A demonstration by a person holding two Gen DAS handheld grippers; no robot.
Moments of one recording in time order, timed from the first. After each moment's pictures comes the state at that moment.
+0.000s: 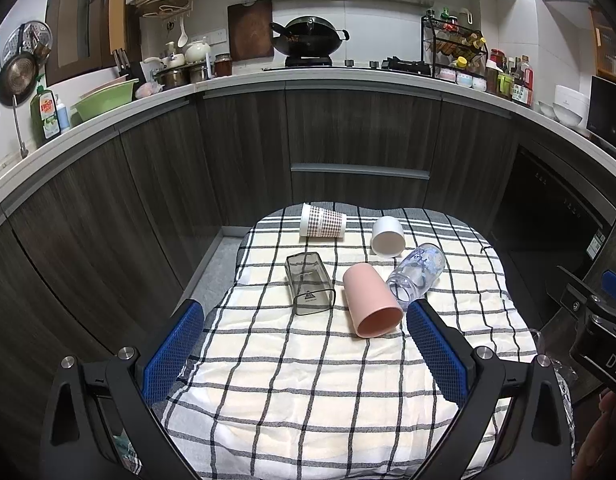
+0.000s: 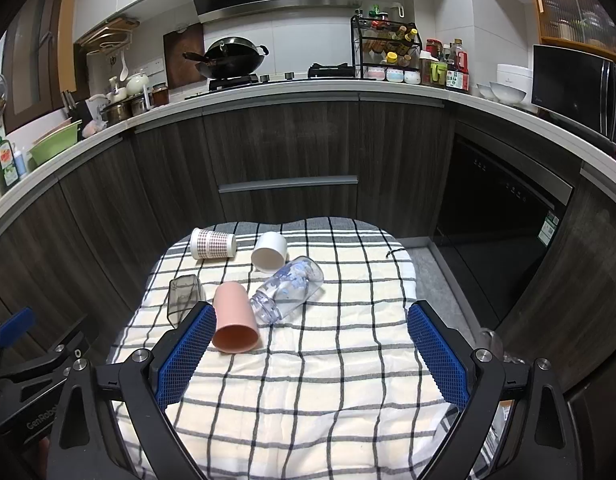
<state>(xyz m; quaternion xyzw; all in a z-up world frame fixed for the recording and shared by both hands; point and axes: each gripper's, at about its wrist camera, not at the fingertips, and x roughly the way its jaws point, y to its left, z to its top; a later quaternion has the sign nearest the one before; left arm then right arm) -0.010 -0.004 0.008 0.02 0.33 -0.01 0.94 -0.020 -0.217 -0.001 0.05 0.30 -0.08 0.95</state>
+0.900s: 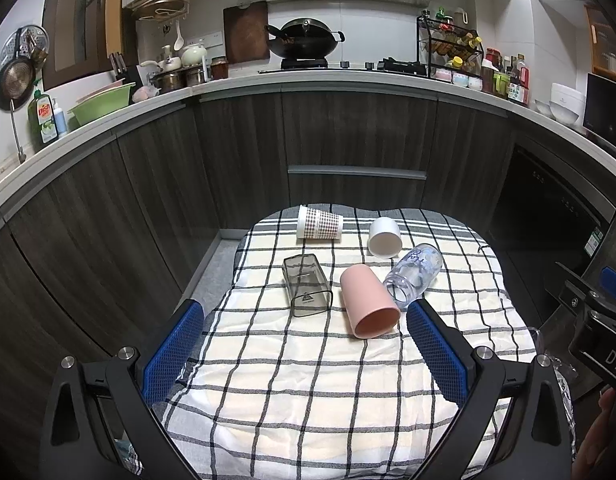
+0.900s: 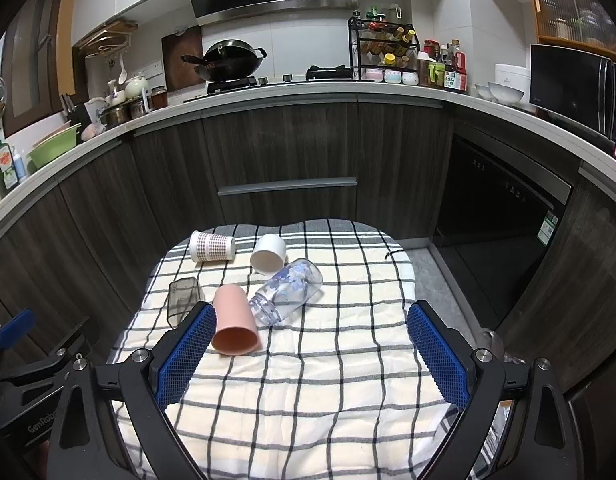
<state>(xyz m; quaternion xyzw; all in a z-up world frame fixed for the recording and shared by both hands) -0.009 -0.006 0.009 0.03 0.32 -0.02 0.95 -0.023 -0.220 0.005 0.06 0.30 -0.08 0.95</state>
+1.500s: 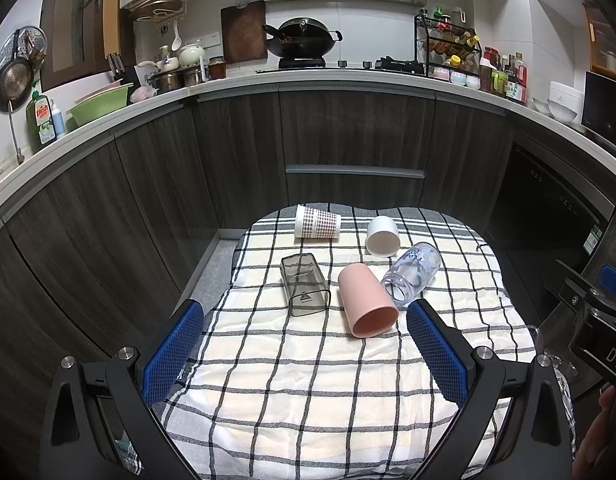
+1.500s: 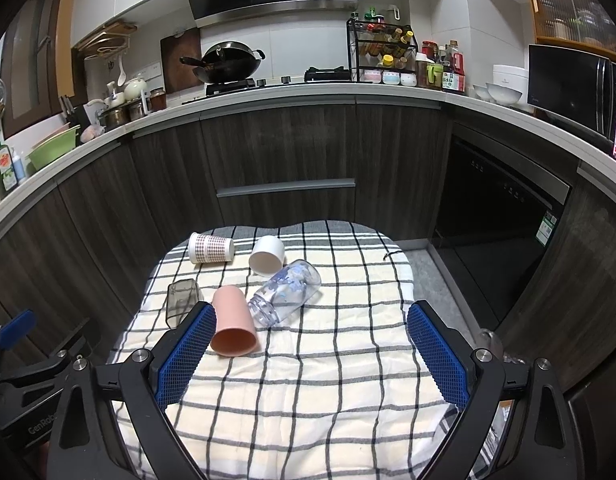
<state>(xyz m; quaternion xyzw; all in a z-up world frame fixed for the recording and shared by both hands) -0.009 -0.007 0.006 0.03 0.33 -0.02 0.94 -0.024 -0.220 0.004 0.05 0.30 -0.08 0.95</state>
